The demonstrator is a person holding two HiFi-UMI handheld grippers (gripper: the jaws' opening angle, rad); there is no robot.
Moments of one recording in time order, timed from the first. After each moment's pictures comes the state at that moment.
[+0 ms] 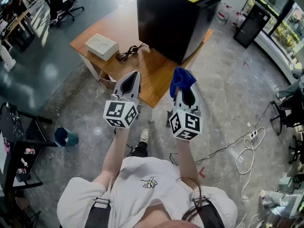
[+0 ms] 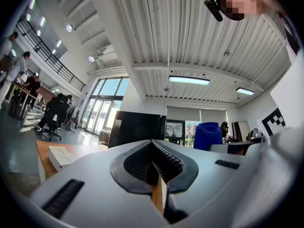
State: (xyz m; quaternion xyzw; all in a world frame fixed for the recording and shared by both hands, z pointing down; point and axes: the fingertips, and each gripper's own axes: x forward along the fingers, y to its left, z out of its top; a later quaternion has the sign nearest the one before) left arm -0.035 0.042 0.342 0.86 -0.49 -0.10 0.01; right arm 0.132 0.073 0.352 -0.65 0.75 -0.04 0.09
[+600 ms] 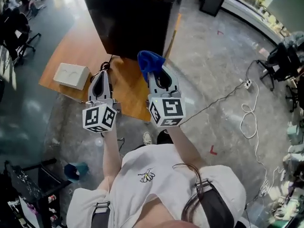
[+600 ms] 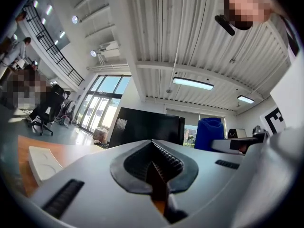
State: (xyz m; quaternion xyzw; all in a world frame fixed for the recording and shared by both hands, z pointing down) left arm -0.085 -0.106 0.345 0.87 -0.48 -0.12 0.05; right arm 0.079 -0.064 0.330 -0.67 0.74 -0.01 0.08
